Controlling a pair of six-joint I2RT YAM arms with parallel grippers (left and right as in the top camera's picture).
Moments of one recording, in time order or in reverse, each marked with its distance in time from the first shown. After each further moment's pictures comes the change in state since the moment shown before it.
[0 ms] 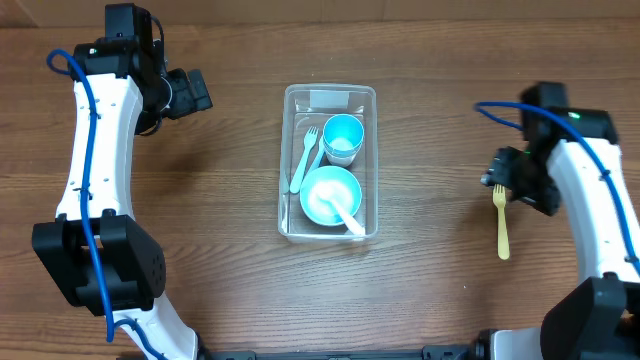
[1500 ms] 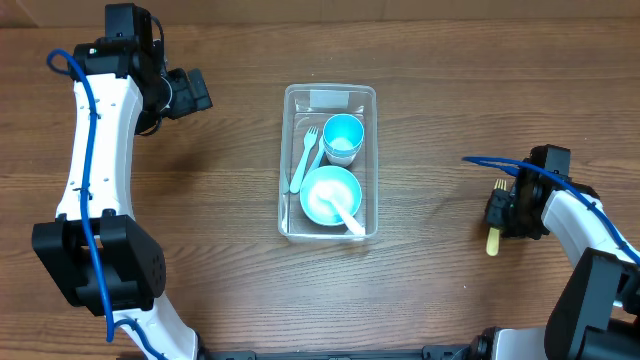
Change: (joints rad) left arm 0.000 0.000 0.000 0.000 0.000 0.000; right arm -0.143 0.002 -0.511 0.636 -0.199 -0.338
